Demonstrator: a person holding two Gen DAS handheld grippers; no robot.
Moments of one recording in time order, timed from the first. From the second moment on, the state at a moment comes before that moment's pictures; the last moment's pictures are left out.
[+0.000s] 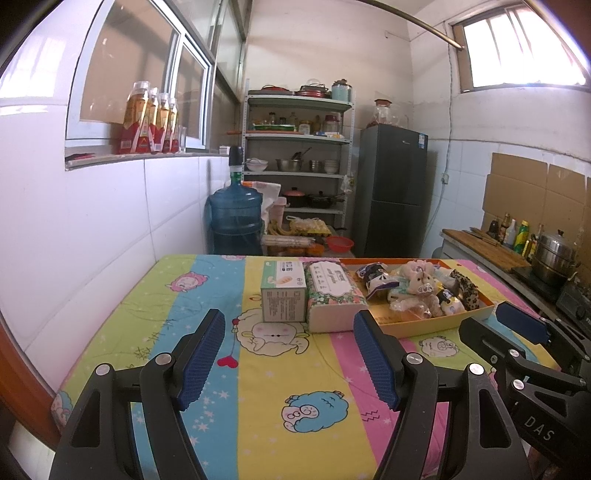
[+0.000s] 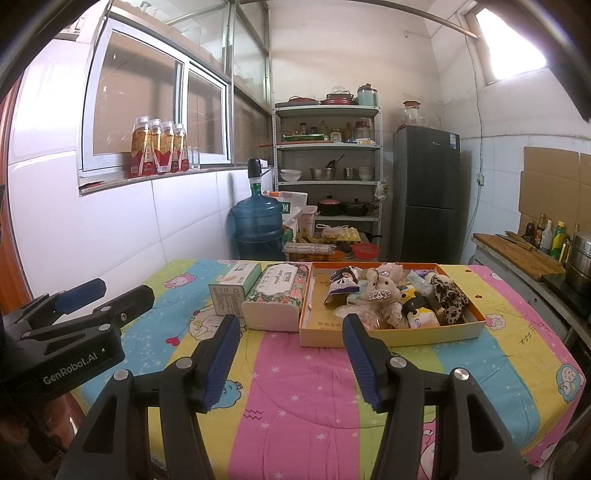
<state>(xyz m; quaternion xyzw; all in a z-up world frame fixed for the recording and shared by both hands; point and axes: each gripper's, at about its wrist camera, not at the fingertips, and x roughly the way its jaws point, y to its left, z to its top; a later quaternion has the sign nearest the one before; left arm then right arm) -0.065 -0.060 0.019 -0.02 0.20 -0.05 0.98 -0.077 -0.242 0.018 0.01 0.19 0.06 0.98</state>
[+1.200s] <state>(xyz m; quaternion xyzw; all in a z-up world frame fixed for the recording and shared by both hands) -0.067 -0.062 0.017 -0.02 0.20 -0.05 0.98 -0.079 -0.238 0.018 0.01 0.19 0.06 0.98</state>
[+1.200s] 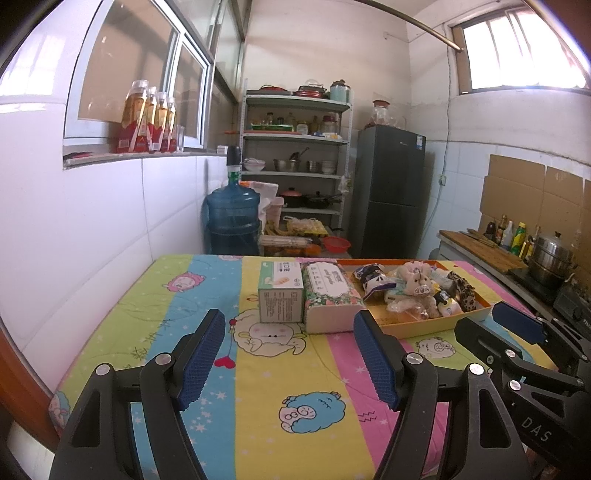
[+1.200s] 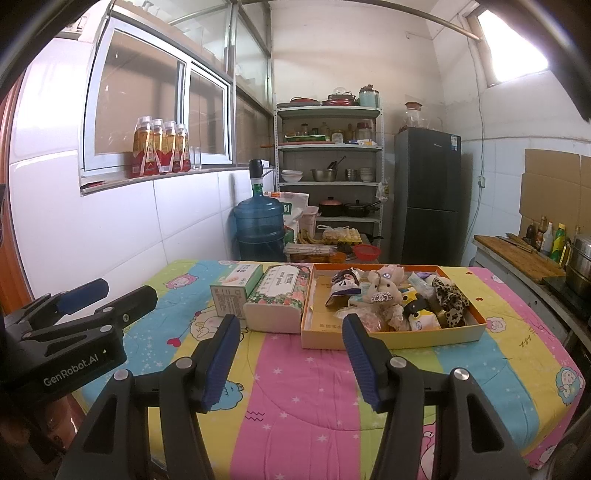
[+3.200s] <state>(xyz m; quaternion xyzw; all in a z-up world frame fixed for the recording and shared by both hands) -0.066 -0.061 0.017 -0.02 0.20 -0.05 0.98 -0.078 -0.237 0.019 0.01 0.19 0.06 0.98</state>
